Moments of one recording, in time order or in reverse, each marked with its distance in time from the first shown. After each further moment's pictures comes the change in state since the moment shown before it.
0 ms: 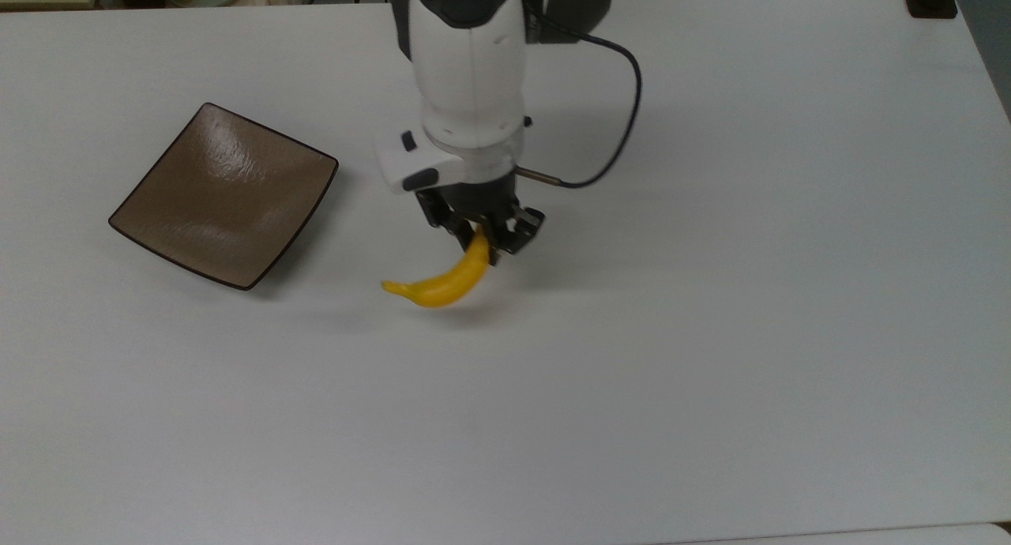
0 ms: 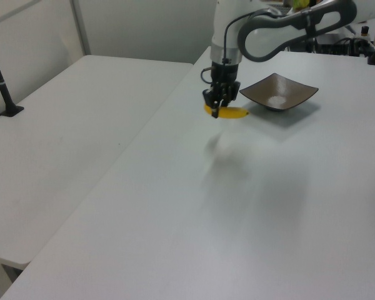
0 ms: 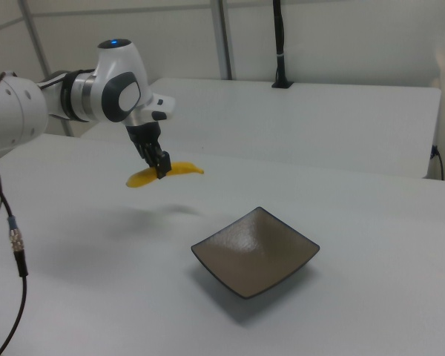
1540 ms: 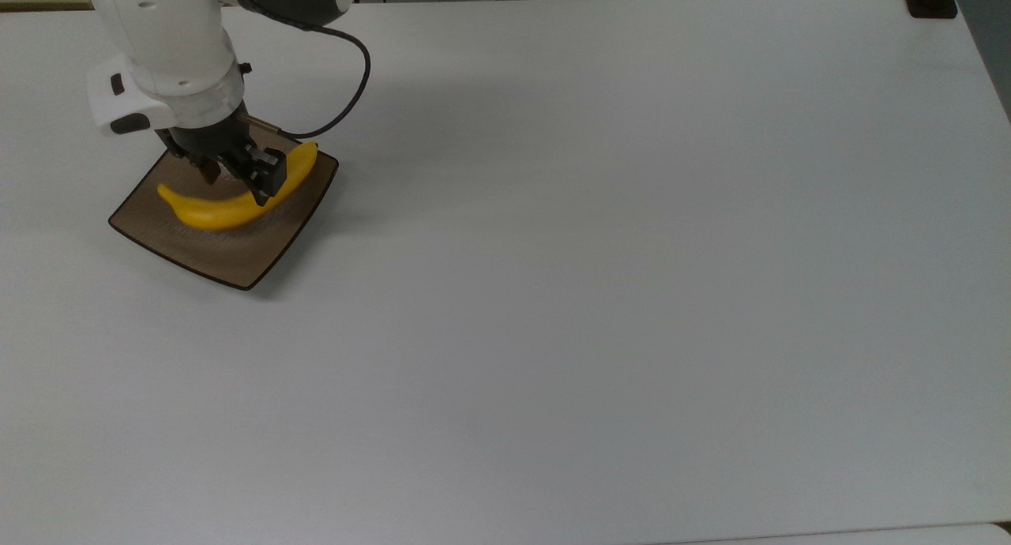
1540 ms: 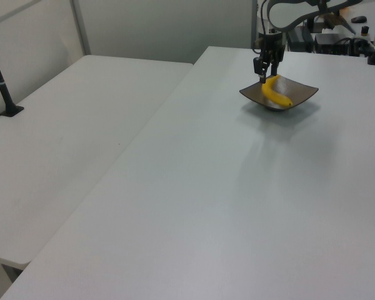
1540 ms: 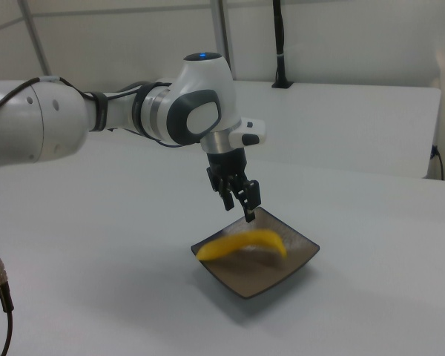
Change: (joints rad) arm -0.188 -0.088 -0.214 -0.123 -0.008 -0.057 -0.399
